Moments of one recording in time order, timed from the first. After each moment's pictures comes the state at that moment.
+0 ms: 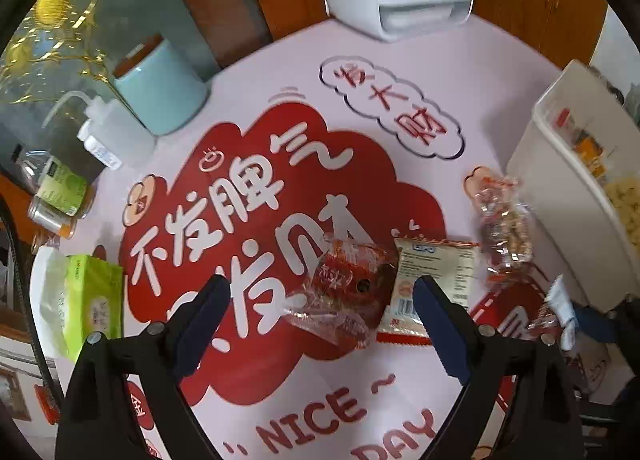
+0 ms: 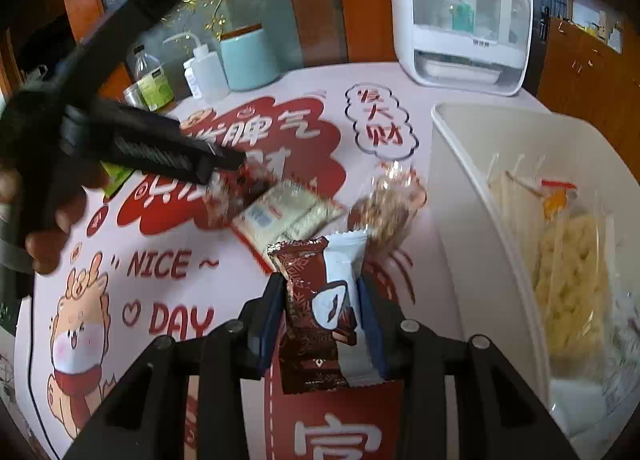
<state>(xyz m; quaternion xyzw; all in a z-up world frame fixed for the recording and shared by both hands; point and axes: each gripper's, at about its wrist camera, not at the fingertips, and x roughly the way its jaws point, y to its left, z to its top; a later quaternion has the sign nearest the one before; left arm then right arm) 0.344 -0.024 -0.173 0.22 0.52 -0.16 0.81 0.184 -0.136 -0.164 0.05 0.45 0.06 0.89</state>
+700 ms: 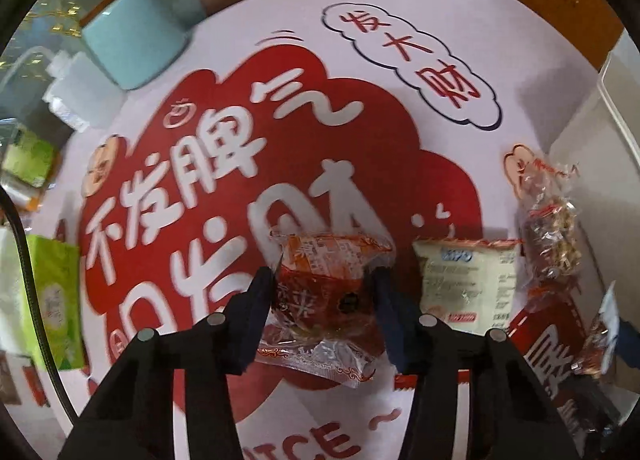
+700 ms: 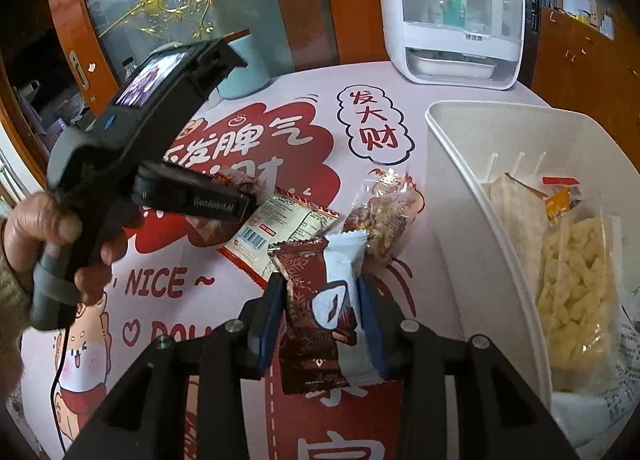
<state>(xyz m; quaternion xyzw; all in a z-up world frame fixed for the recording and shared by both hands) 0.367 -0.023 -0.227 0.19 0.57 -0.14 0.79 0.194 -0.142 -0.168 0.07 0.45 0.05 0.89</state>
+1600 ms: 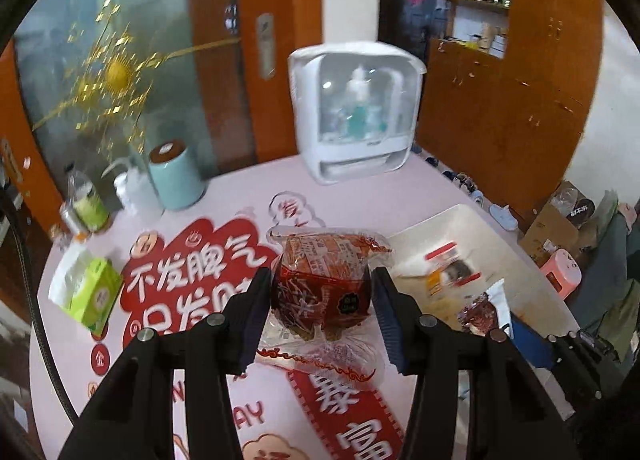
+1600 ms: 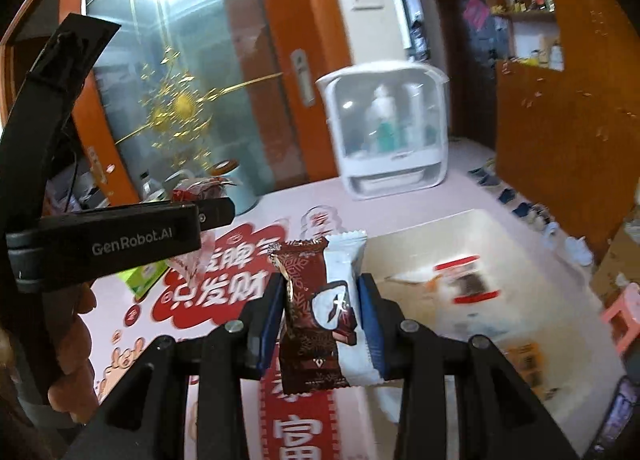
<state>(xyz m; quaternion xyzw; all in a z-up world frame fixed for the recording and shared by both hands) 0.203 -0.109 -0.004 0.08 0.37 -0.17 0.91 0.106 -0.227 -0.026 0.10 0.30 0.01 0.95</state>
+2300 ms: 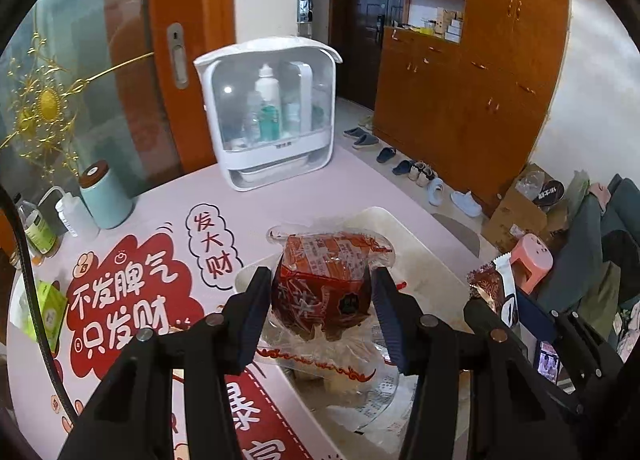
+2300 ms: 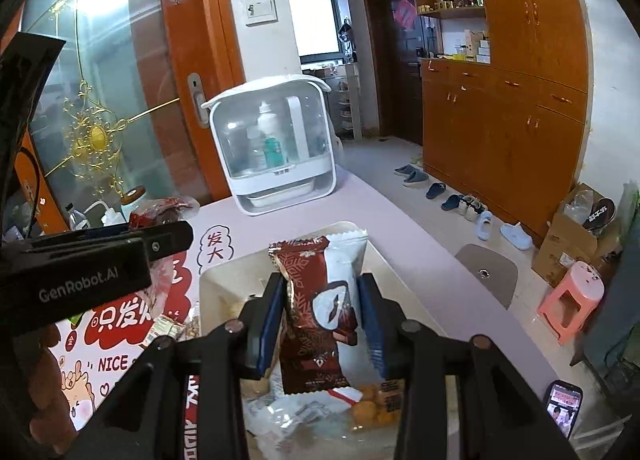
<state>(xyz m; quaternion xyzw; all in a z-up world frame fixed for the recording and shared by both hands) 0.194 -0.230 -0.014 0.09 0.38 -0.23 0.89 0.092 -0.344 -0.024 0.11 0.31 -0.11 0.94</state>
